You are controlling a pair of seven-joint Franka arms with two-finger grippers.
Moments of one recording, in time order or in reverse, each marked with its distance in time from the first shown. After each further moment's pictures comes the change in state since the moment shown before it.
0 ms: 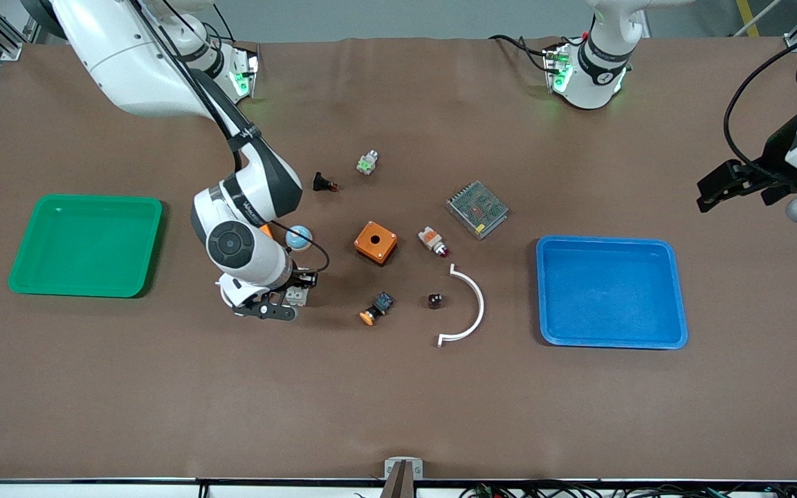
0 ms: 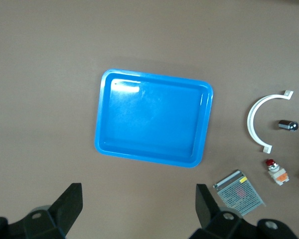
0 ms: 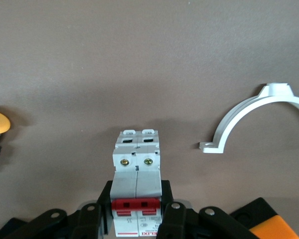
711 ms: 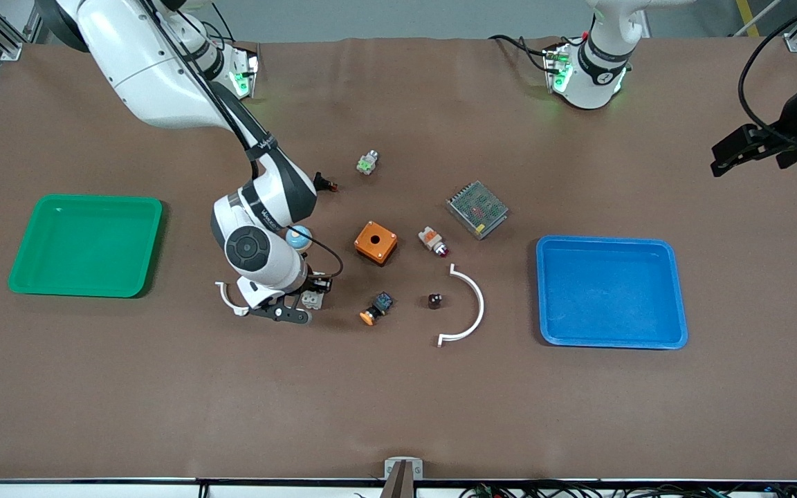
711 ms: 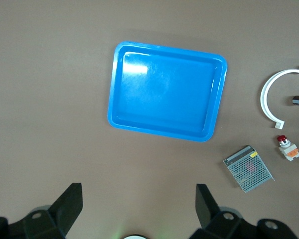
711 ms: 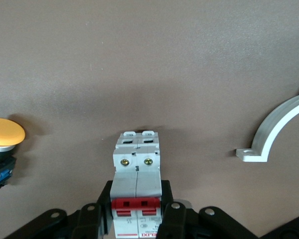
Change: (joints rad) left arm -0.002 -0.081 0.031 -0.025 0.000 -0.112 0.015; right arm 0.077 0.046 -0.059 0.018 0.056 0.082 0.013
